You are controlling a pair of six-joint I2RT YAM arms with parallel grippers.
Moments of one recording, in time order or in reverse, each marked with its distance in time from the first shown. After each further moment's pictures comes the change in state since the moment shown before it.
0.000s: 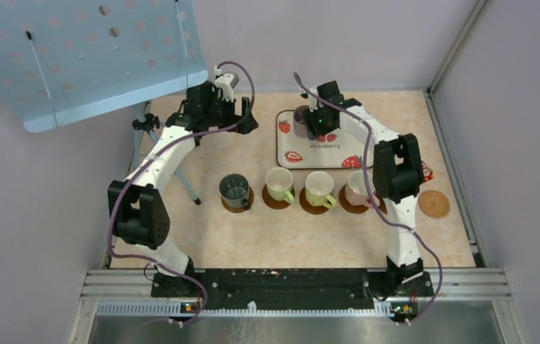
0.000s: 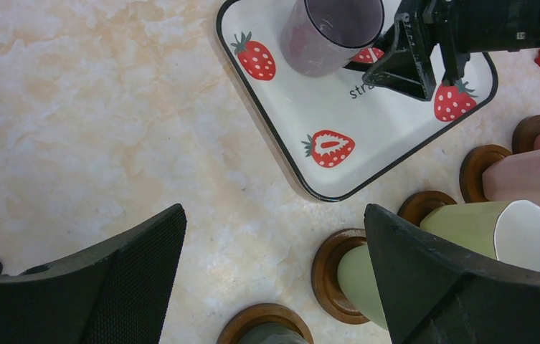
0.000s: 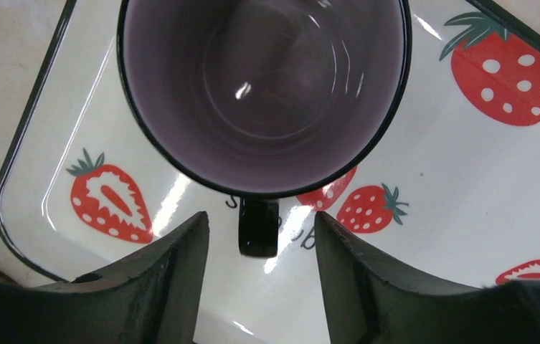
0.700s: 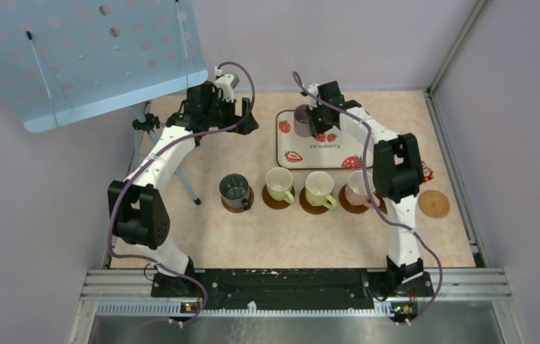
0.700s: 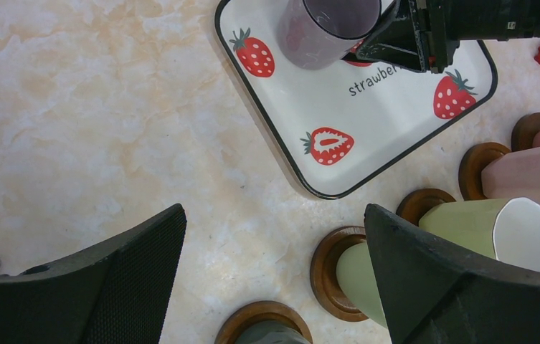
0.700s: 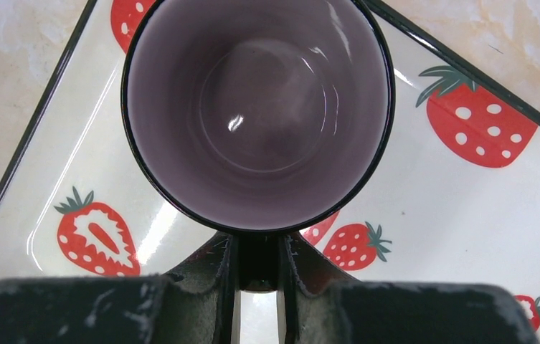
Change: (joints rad) left arm 0.000 0.000 0.000 -0.008 0.001 -0.003; right arm -0.008 0.019 -0.010 0.114 0.007 -0.021
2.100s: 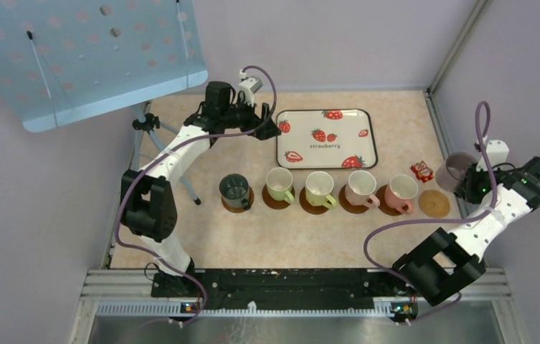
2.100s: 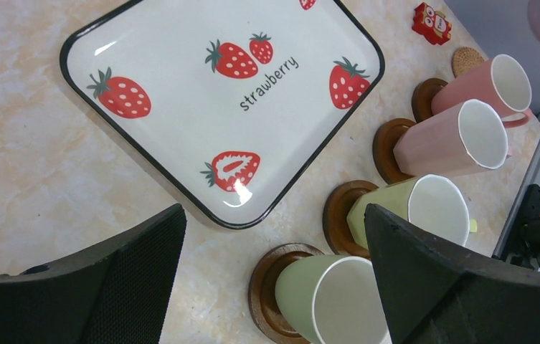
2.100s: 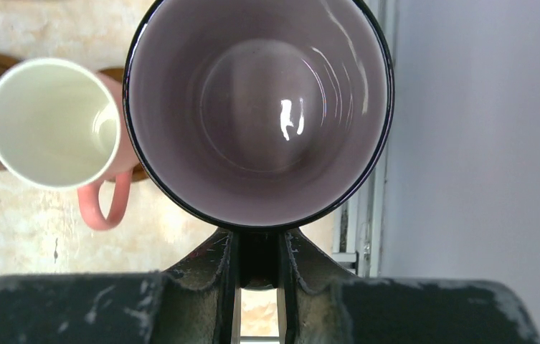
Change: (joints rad) left arm -0.096 0.076 -0.008 0.134 0.232 -0.014; right arm -1.284 -1.032 -0.727 -0.444 -0.490 -0.623
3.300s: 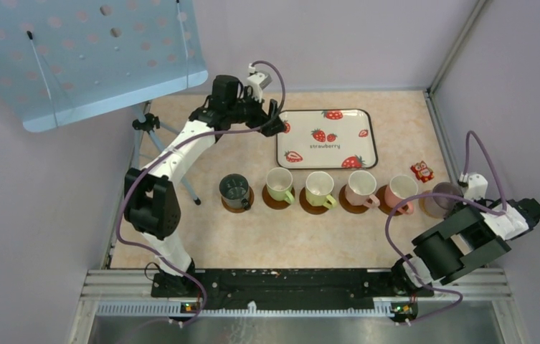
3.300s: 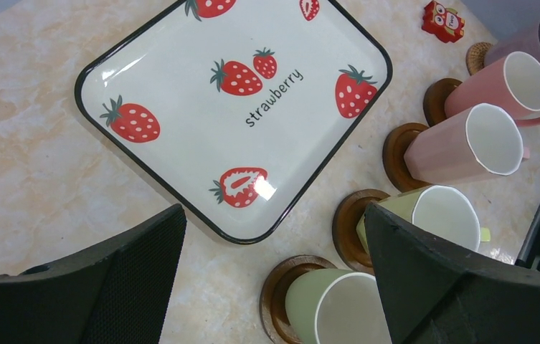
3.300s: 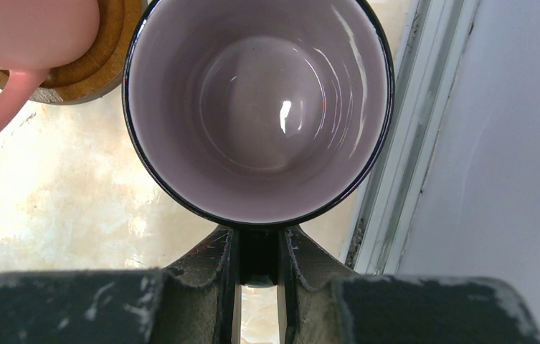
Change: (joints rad) left arm -0.043 0.037 0.118 -0.066 -0.058 0.060; right arm -0.214 0.150 -0.320 0.151 -0.155 -0.513
